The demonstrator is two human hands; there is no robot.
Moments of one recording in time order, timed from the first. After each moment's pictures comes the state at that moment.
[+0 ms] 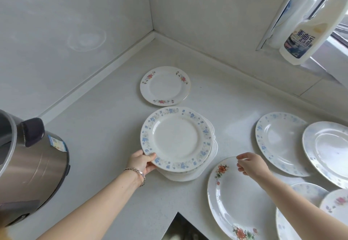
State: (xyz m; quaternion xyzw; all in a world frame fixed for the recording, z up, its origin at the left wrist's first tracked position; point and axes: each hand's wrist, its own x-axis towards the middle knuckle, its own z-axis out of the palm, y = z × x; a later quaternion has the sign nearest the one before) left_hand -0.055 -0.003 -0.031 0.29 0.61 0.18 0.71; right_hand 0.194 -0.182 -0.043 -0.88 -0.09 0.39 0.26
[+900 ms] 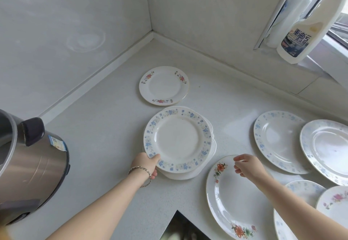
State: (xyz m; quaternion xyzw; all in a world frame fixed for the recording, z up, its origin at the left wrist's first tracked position) left_hand -0.050 -0.010 -0.040 0.59 0.65 -0.05 0.48; right_hand 0.187 -0.188 -0.047 -0.87 -0.10 0.40 0.25
